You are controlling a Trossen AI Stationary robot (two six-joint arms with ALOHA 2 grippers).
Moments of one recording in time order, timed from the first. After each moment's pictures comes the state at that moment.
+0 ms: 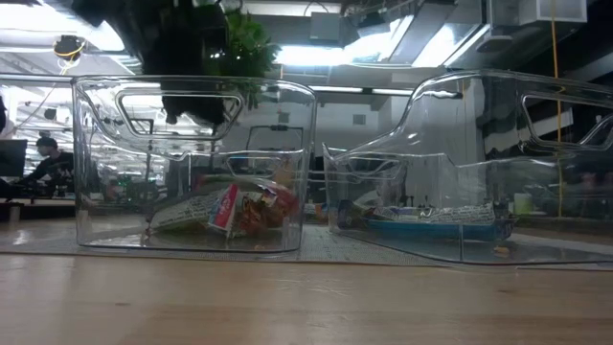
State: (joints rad) left arm -0.08 1.21 0.73 -0.29 -0.05 -0.42; right arm 0.02 0.78 1.06 -0.40 0.15 0.13
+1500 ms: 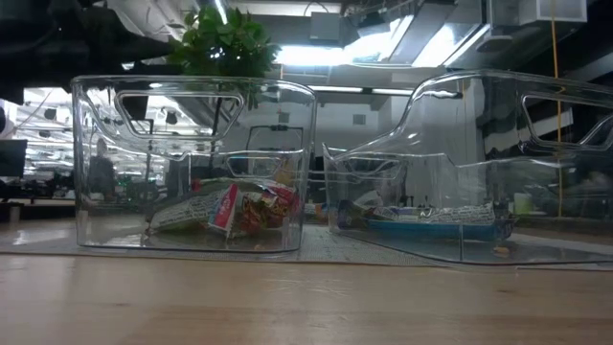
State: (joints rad) left arm 0.13 0.33 0.01 0.45 0.03 -0.38; right arm 0.01 0.78 1.06 -0.41 0.22 0.13
